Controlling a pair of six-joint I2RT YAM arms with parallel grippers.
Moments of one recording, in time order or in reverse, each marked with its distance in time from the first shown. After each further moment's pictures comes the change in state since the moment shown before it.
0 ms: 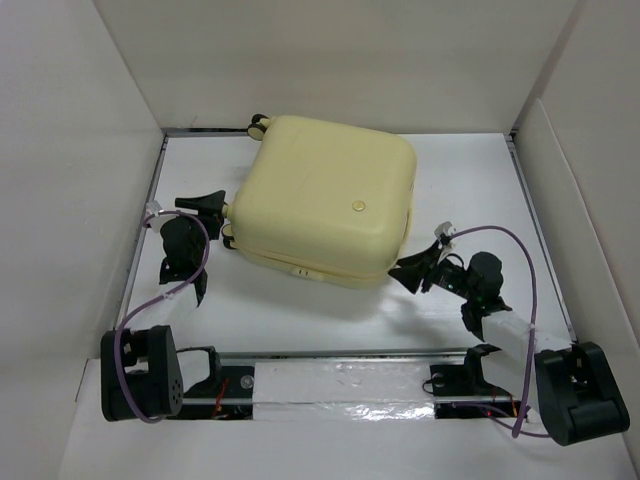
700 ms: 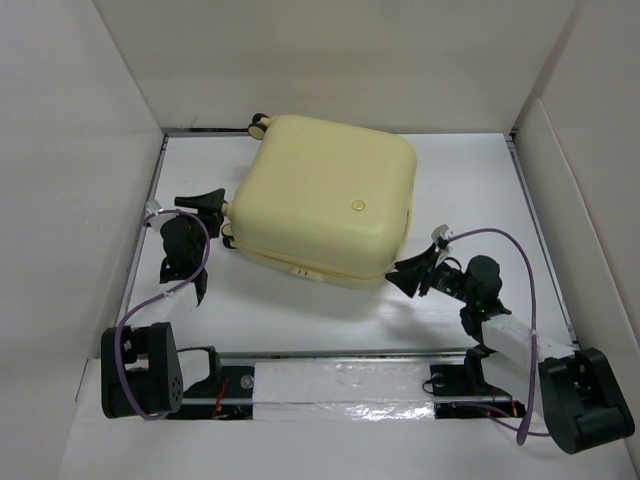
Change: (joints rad) left arm 0.000 0.017 0.000 0.039 0.000 -0.008; right arm 0.042 -0.028 -0.008 -0.005 0.030 0.014
